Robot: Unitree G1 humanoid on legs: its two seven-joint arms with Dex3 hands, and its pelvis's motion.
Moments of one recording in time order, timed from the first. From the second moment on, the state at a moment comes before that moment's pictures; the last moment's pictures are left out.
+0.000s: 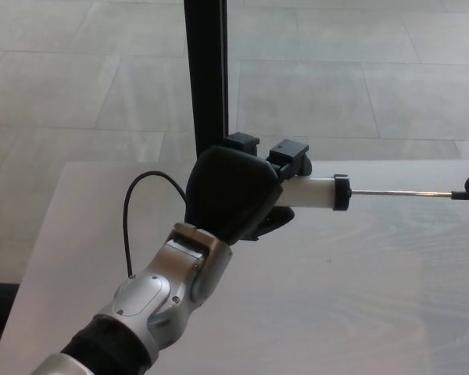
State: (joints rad) left_arm -0.73 0.23 -0.58 0.56 0.92 -0.06 0.51; right_arm -0.42 -0.47 -0.16 0.26 -0.08 0.21 0.04
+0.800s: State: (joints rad) left_arm -0.67 0.29 -0.57 0.57 0.92 -0.02 0.46; right_arm -0.41 -0.59 -0.17 0.28 -0.02 0.20 0.23
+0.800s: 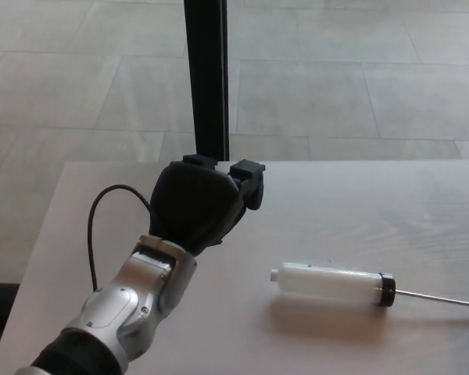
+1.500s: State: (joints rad) left_arm -0.57 0.28 -0.55 0.55 0.91 0.08 0.36; right_arm -0.45 -0.58 -0.29 0.29 0.08 0.28 0.23
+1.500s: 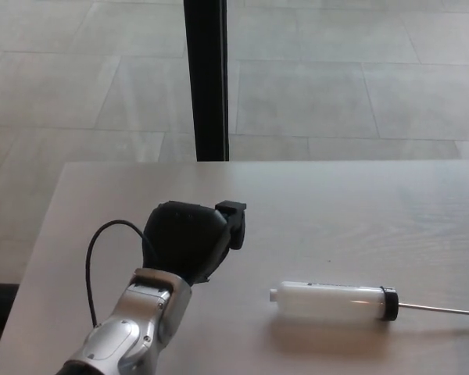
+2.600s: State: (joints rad) left_arm -0.19 0.58 0.18 0.36 0.56 0.00 0.19; right_arm -0.21 -0.94 -0.69 0.70 0.13 0.22 0.26
